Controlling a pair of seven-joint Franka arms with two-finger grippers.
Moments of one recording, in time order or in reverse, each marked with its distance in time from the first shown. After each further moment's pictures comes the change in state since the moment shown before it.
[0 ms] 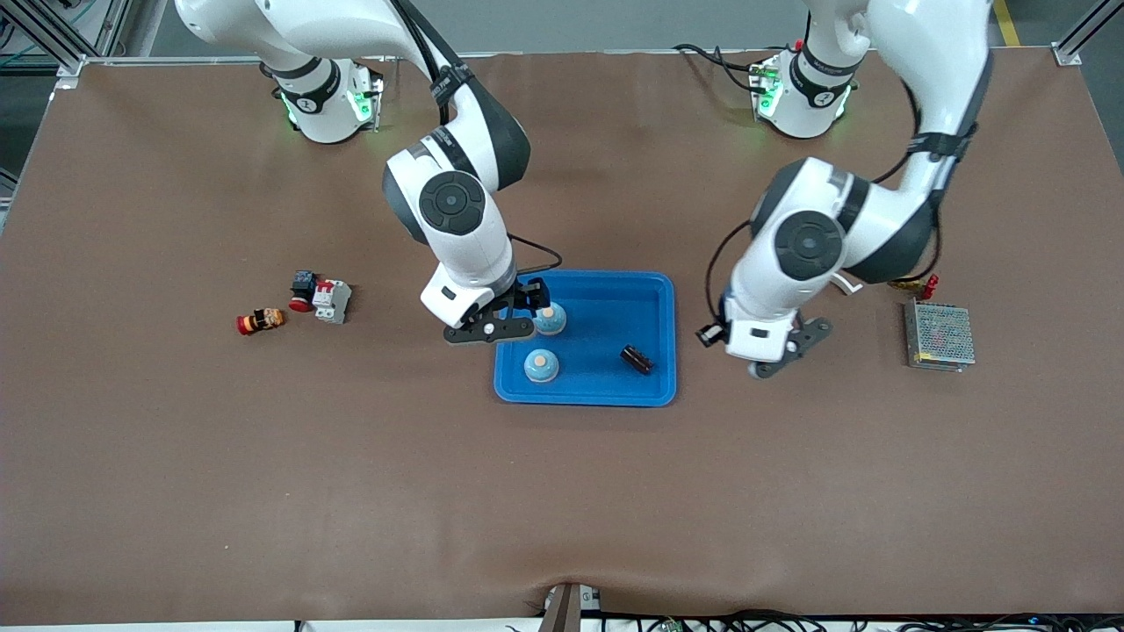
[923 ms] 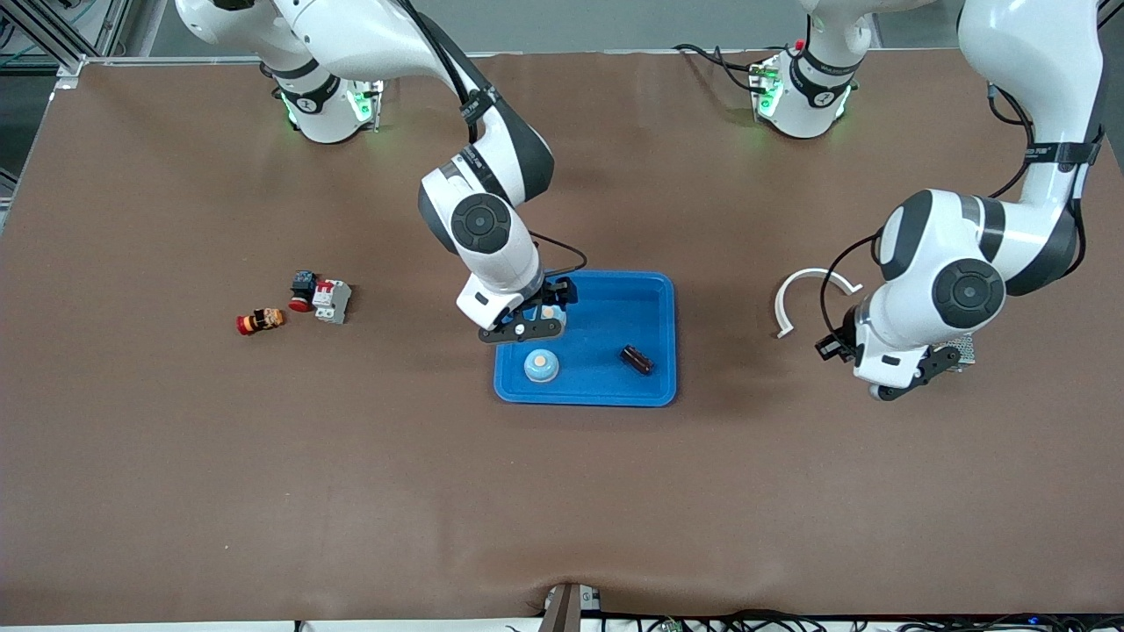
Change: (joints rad) left arm 0.261 -0.011 0.002 -0.096 0.065 -0.024 0.306; right arm 0.025 0.076 0.030 0.000 0.107 0.062 -0.004
